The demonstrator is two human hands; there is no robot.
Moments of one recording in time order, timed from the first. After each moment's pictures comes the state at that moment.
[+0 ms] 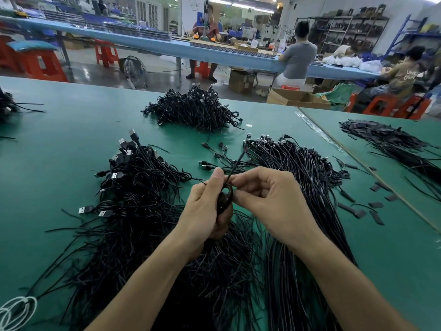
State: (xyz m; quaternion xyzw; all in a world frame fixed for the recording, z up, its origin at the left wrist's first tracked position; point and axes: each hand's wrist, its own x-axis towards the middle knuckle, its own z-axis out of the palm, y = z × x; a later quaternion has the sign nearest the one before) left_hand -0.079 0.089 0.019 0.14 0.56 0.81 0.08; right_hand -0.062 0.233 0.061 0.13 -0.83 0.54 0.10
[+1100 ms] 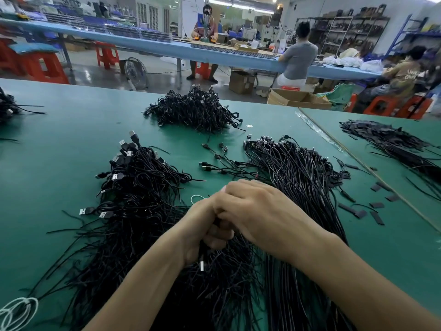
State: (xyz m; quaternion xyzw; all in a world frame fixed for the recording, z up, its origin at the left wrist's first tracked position) left_hand -0.082 0.088 0.013 -0.02 0.56 0.78 0.30; right_hand -0.049 0.223 0.083 0.36 -0.92 0.04 0.12
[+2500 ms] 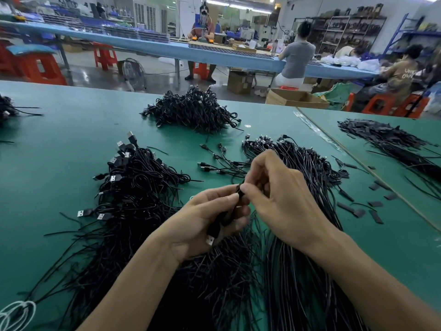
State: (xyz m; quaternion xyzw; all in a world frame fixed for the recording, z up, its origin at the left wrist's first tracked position) left_hand -0.080 0.083 0.025 0.15 0.40 0.85 0.30; right_hand -0.057 0.244 0.079 0.21 -0.90 0.33 0.20
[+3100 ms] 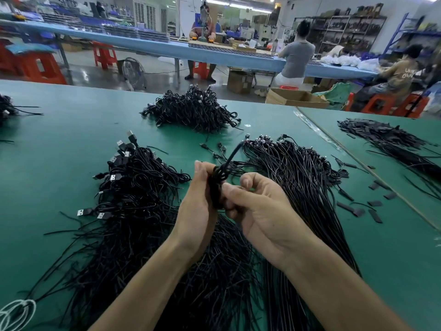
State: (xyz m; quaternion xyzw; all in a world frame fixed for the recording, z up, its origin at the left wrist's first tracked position) left_hand -0.072 0.097 0.030 0.14 0.47 0.87 0.04; right_hand -0.047 0.208 0.068 0.01 -0.55 0.83 -0.06
